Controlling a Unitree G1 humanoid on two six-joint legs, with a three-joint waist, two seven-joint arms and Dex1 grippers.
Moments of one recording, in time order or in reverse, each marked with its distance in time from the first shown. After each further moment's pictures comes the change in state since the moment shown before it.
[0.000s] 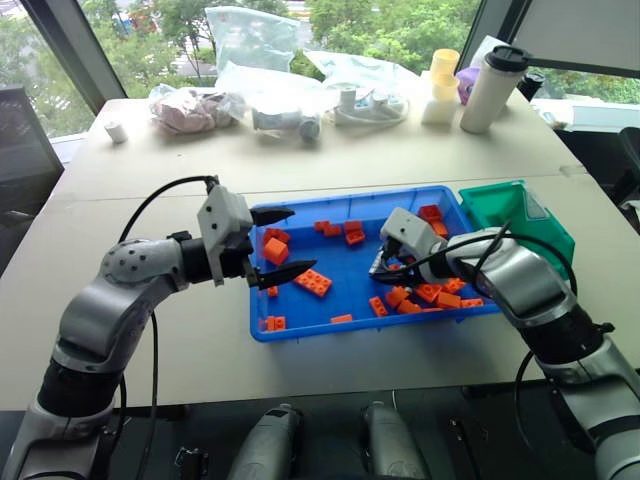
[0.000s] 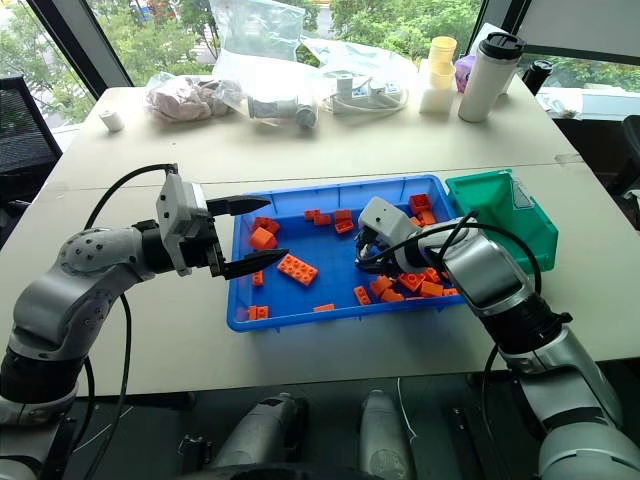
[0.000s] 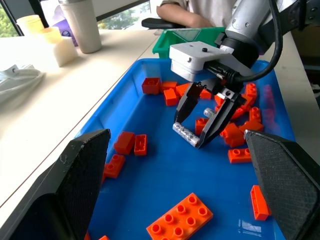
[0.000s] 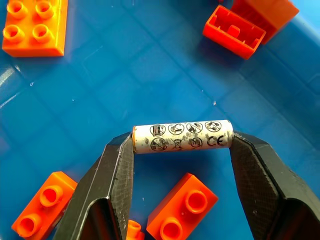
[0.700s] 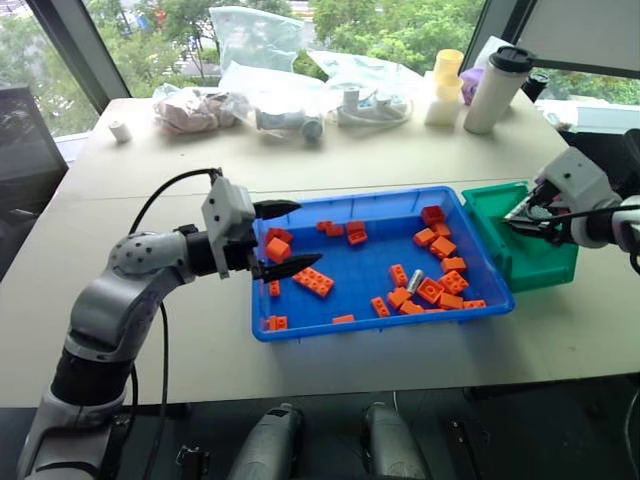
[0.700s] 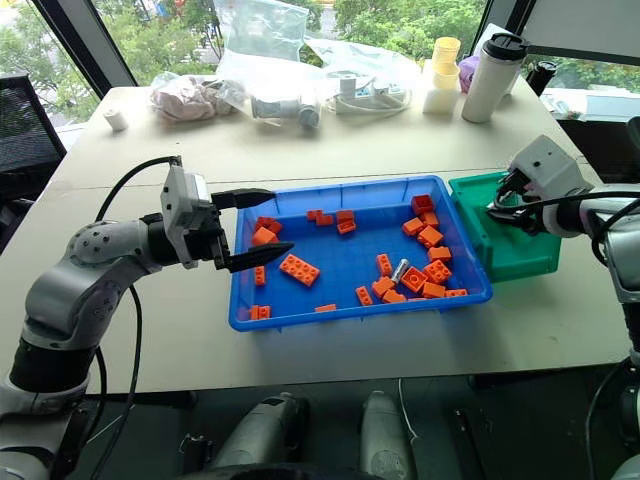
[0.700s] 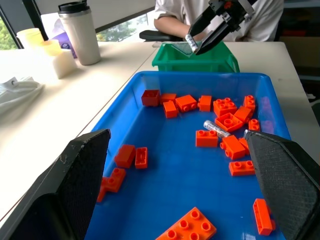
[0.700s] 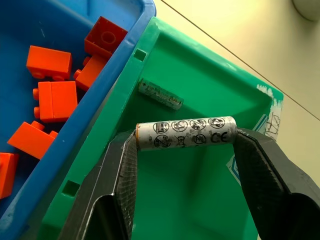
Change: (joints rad) left arm -0.051 -0.045 -0.007 0.067 0.011 -0.025 -0.044; right arm 0.174 -0.394 -0.383 0.231 -0.027 -0.234 0.034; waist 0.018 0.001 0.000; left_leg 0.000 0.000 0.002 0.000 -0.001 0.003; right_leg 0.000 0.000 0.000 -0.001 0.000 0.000
